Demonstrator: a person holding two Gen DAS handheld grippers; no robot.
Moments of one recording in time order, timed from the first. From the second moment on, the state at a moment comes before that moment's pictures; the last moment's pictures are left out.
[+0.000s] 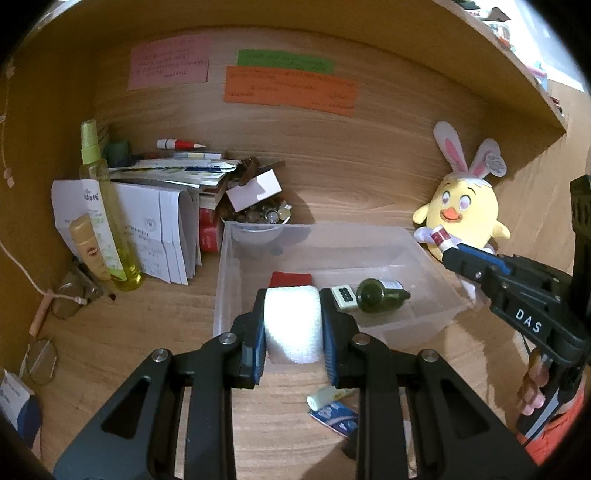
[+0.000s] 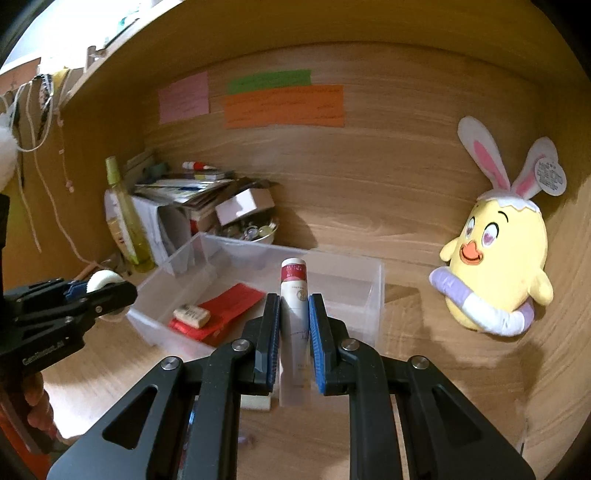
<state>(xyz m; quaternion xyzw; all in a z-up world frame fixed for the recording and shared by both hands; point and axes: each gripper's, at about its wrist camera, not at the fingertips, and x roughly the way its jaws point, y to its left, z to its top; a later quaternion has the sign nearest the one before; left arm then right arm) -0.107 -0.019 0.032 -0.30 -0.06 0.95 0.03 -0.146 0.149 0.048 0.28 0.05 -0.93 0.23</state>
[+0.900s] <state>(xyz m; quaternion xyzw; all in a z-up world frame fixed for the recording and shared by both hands) -0.179 0.011 -0.012 -0.36 -0.03 0.93 0.06 -0.207 0.148 -0.007 0.37 0.06 -0.91 0.18</state>
